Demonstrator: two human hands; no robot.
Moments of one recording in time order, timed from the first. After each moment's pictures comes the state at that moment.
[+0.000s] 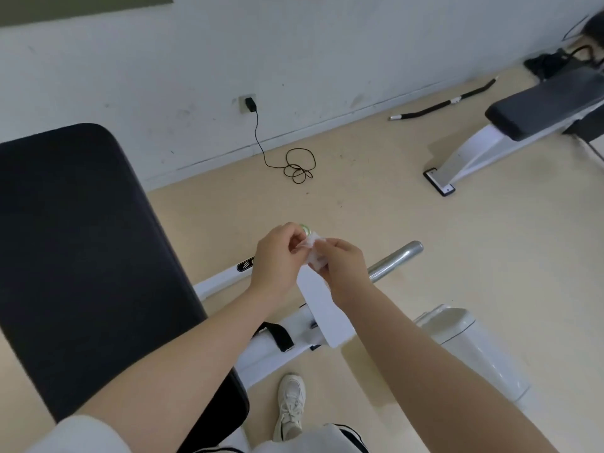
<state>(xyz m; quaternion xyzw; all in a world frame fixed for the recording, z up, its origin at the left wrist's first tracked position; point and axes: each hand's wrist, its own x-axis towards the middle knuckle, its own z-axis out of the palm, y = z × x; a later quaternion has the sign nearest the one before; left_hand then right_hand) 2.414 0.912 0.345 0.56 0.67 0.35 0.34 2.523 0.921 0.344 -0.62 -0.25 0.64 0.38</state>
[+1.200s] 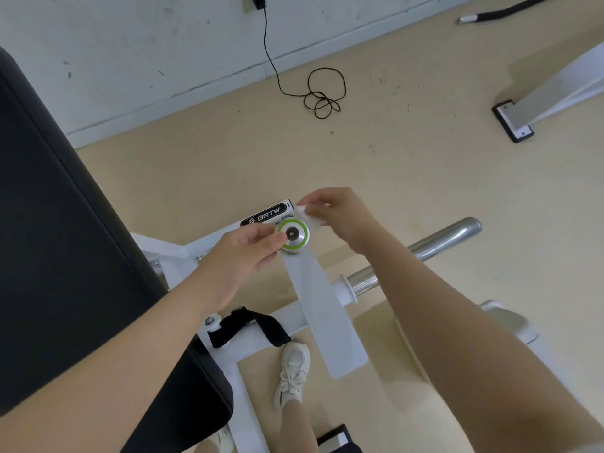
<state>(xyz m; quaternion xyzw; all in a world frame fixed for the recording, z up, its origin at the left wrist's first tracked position) 2.384 0.983 0.231 0.23 0.63 0.34 0.66 2.540 1.077 0.194 -0.53 -0.54 0.63 0.19</state>
